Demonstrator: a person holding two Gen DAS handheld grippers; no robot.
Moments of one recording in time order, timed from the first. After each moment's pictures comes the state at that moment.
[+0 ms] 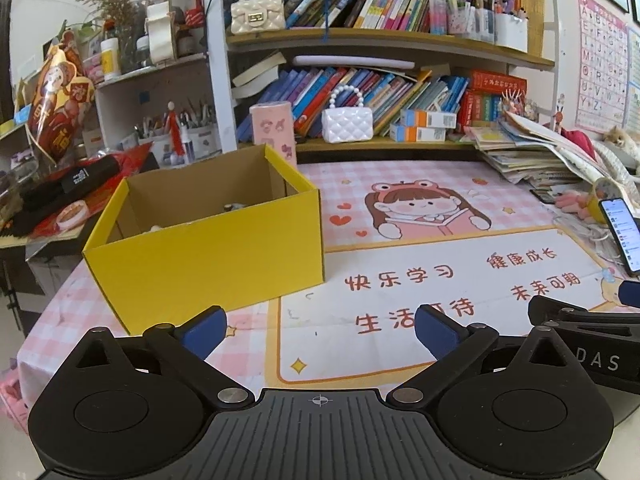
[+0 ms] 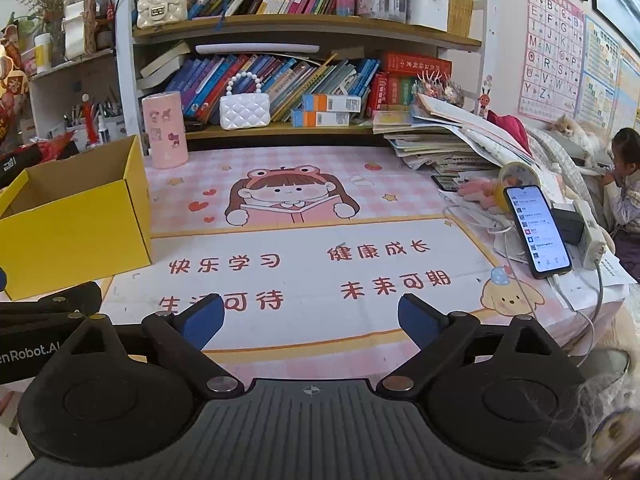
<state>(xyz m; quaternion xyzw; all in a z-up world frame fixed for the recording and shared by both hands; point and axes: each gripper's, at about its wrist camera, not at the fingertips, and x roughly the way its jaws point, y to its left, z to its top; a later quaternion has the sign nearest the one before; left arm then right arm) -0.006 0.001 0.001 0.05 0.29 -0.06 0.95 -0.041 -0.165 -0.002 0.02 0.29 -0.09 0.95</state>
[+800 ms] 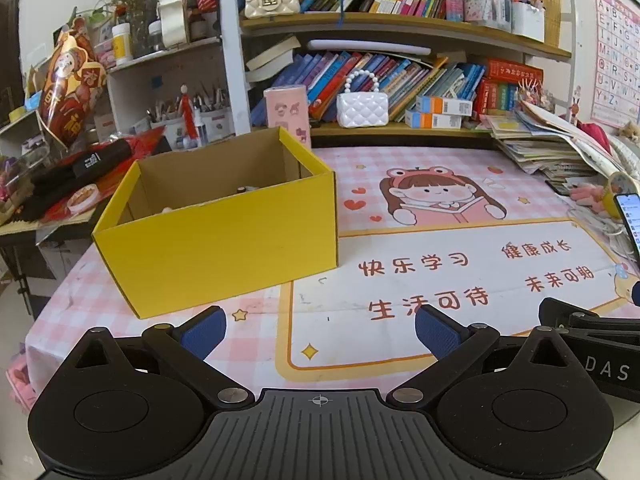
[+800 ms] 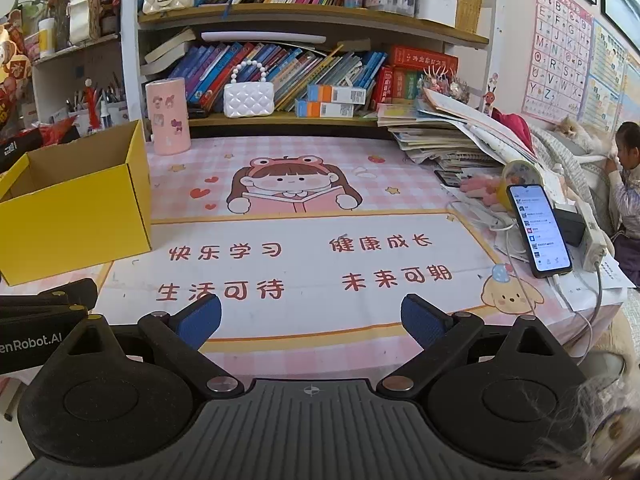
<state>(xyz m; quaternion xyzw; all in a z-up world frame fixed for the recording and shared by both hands) -0.003 0.002 -0.003 0.04 0.31 -0.03 0.95 -0.038 -0.162 -0.005 0.01 0.30 -0.09 0.95</state>
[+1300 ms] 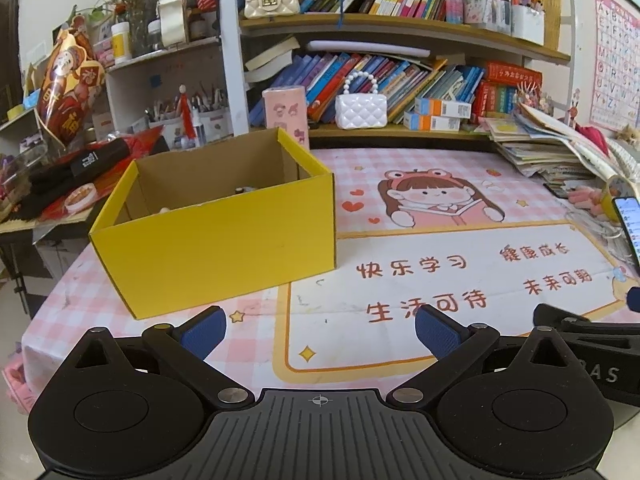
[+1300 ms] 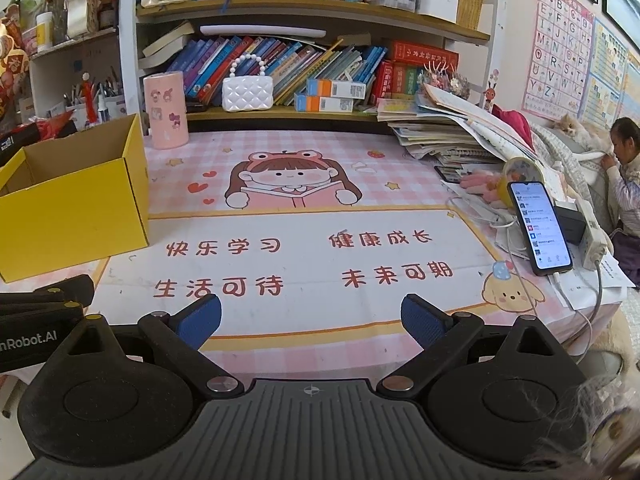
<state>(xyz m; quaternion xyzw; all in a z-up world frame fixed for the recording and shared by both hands) -0.002 0.003 -0.003 0.04 0.31 -0.04 0.95 -0.034 -0.163 -0.009 0.01 0.31 -0.09 0.95</state>
